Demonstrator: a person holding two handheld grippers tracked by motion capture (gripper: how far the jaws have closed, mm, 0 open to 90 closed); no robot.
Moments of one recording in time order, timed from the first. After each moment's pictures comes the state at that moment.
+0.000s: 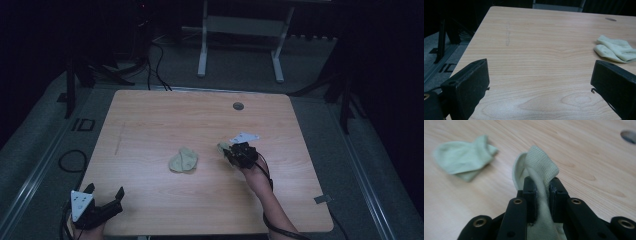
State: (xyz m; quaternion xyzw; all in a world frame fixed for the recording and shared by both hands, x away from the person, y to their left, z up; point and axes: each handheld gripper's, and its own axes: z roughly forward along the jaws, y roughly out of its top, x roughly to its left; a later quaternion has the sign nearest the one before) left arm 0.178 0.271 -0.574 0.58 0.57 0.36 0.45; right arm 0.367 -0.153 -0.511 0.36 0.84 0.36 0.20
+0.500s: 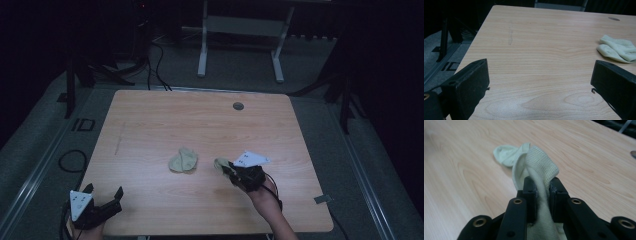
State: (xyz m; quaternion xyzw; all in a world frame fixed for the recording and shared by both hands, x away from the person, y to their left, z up) left arm 0.177 0.273 -0.574 0.58 0.58 0.36 0.44; right arm 0.285 -0.160 -0.485 0.29 0.84 0.40 0.20
